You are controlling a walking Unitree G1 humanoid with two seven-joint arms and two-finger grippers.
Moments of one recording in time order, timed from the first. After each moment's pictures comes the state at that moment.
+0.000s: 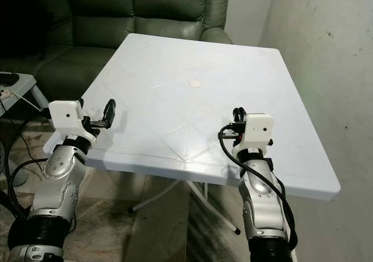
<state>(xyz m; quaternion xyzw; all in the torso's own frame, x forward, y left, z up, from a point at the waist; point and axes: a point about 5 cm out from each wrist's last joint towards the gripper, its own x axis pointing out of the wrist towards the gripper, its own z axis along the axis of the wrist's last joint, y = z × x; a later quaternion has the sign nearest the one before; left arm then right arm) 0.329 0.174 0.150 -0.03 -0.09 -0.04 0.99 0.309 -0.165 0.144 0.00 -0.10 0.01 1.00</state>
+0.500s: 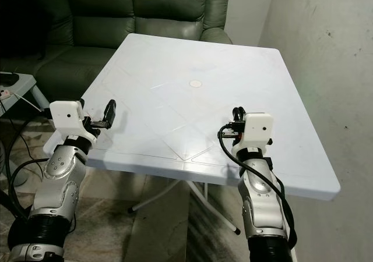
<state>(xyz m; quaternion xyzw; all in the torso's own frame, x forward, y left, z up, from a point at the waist) 0.330 0.175 0.148 -0.03 -0.09 -0.03 1.00 0.310 -0.163 0.145 0.00 -0.10 0.02 1.00</state>
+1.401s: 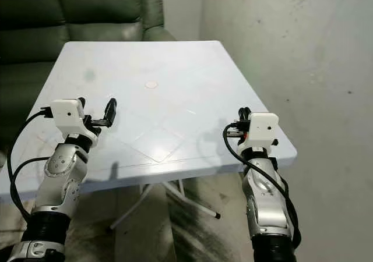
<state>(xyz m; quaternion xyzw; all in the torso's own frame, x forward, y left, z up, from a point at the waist) 0.333 0.178 0.150 -0.04 -0.09 -0.03 1.00 0.313 -0.164 0.145 0.00 -0.09 0.01 1.00</state>
